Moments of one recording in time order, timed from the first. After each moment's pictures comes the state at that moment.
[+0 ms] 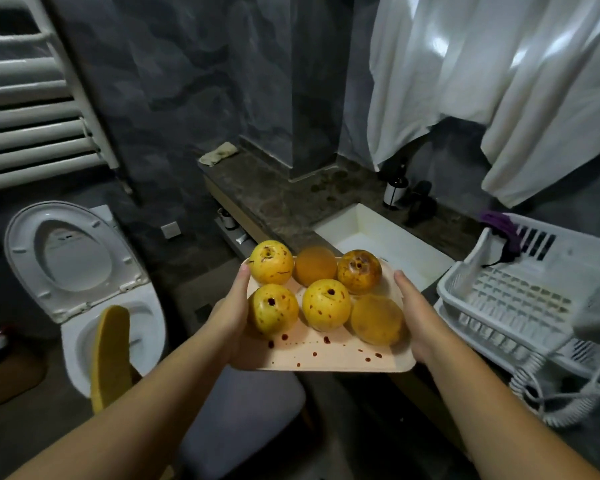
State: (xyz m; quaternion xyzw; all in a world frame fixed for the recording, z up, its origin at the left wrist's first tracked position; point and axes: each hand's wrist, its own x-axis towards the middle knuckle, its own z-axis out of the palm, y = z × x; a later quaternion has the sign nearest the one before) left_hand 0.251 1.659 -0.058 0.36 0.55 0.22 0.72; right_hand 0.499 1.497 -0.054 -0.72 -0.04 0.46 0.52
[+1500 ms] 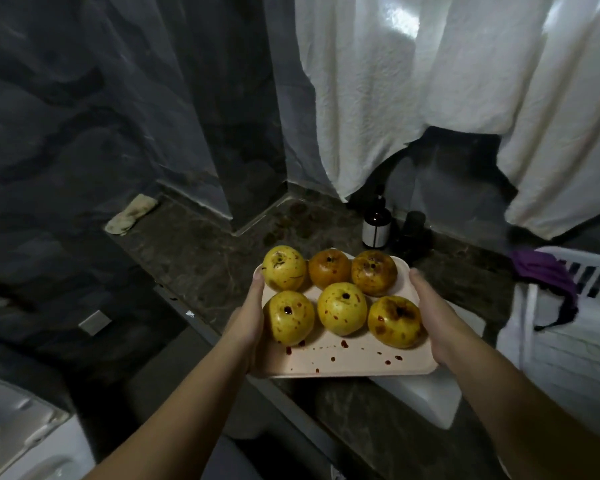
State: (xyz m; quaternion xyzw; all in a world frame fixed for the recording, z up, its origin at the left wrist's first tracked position) left_hand 0.537 1.903 -0.083 0.51 0.50 0.13 0.69; right_hand 0.734 1.702 -0.086 -0.71 0.08 0.40 0.57
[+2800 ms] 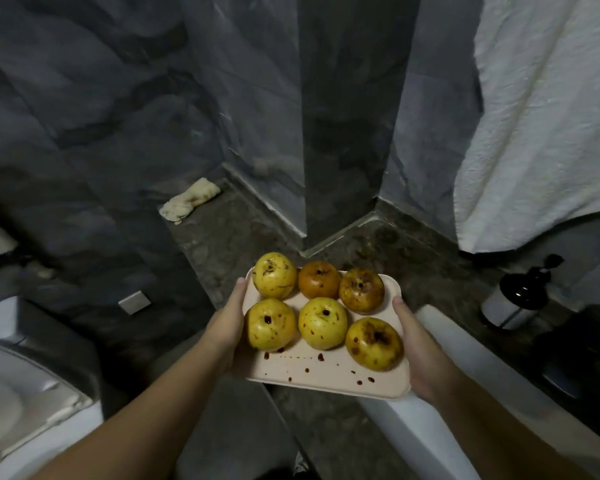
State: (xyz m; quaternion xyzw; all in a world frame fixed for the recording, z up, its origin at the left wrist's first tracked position) left_hand 0.519 2.159 -0.150 0.41 0.62 0.20 0.64; right_hand 0.750 1.968 -0.154 -0.61 -0.01 0.57 0.55
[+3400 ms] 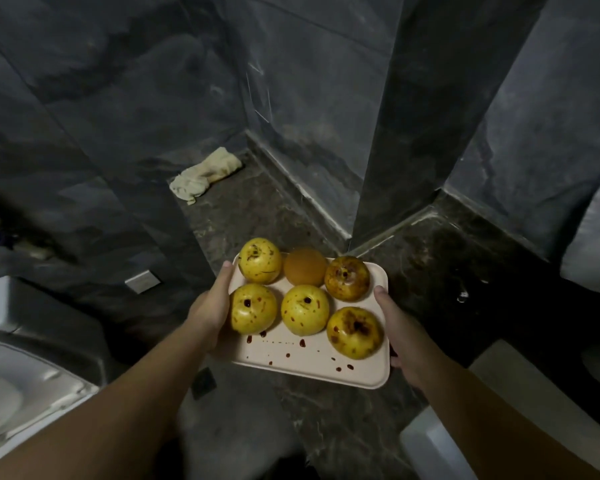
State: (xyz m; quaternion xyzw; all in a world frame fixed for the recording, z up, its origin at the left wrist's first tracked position) left_hand 0.494 2.304 -0.204 0.40 0.69 0.19 0.58; right_hand 0.741 2.123 -0.201 -0.75 -0.04 0.50 0.44
